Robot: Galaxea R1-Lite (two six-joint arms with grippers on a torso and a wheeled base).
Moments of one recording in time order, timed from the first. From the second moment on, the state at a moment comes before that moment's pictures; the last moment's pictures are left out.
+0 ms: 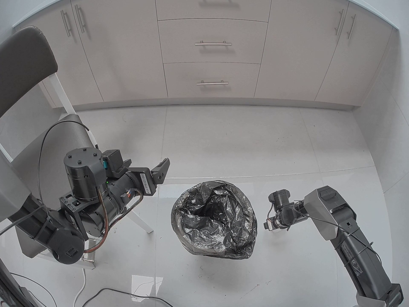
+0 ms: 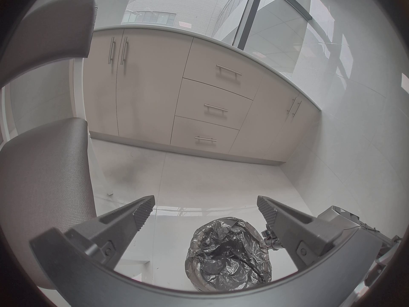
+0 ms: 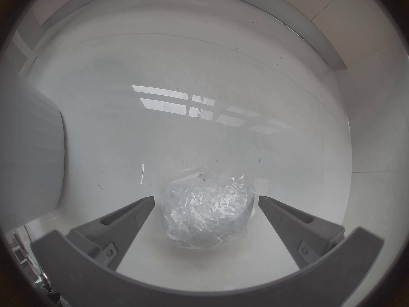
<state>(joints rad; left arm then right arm) -0.50 1.84 -0.55 -1.16 0.20 -0.24 0.21 3.10 -2.00 -0.10 -0.32 -0.03</state>
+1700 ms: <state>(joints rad) -0.51 1.78 -0.54 -1.16 0.20 -0.25 0.25 2.67 -2.00 0.41 -0.37 0.00</state>
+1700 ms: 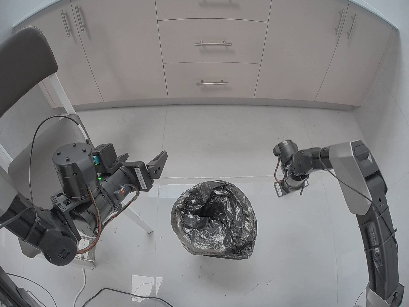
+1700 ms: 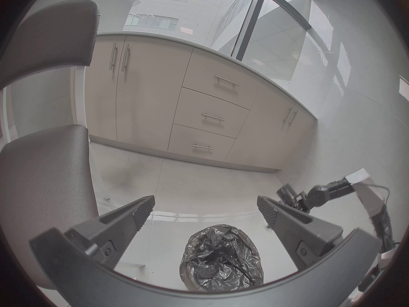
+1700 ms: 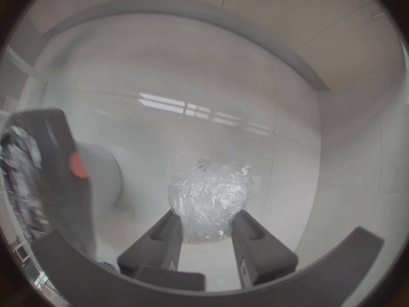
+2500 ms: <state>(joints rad) -0.54 1.65 -0.52 -1.15 0.20 -0.25 0.78 2.38 -2.00 0.65 -0.45 0.03</state>
